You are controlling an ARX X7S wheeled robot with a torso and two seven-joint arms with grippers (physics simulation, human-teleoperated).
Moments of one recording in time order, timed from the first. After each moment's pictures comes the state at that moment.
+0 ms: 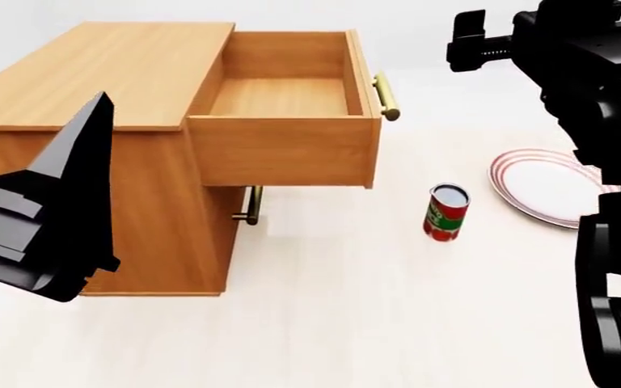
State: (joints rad) left arm -0.85 -0.89 -0.37 0.95 -2.09 -0.99 -1.02; right arm 1.42 0.33 -0.26 0.44 0.29 0.95 -0.01
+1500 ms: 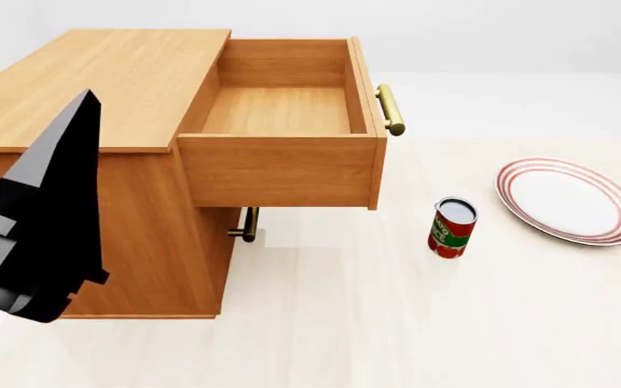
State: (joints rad) left arm -0.87 -0.91 -0.40 0.99 -2.16 -0.96 -1.06; right arm 1.20 1.08 -0.66 -0.04 0.36 1.46 -0.26
